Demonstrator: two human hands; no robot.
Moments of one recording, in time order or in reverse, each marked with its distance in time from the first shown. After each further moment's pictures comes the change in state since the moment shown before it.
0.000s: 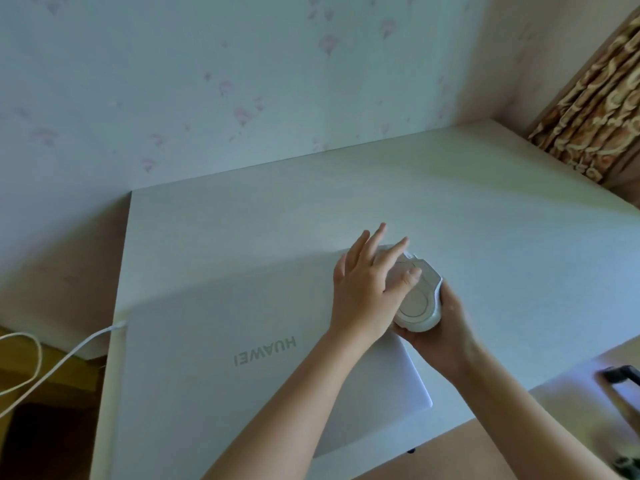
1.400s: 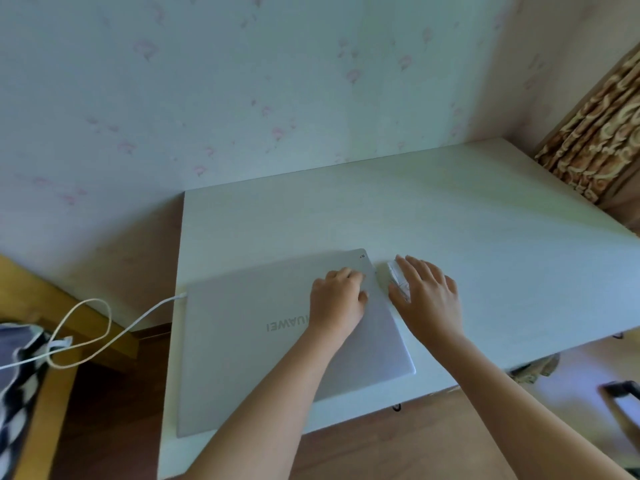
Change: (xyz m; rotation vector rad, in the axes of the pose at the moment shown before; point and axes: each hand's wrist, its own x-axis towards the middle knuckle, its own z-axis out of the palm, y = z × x) left_hand -0.042 -0.003 -0.044 0.463 -0.055 -0.141; right_hand -0.017 -0.009 0.015 -1.871 0.376 -0.535
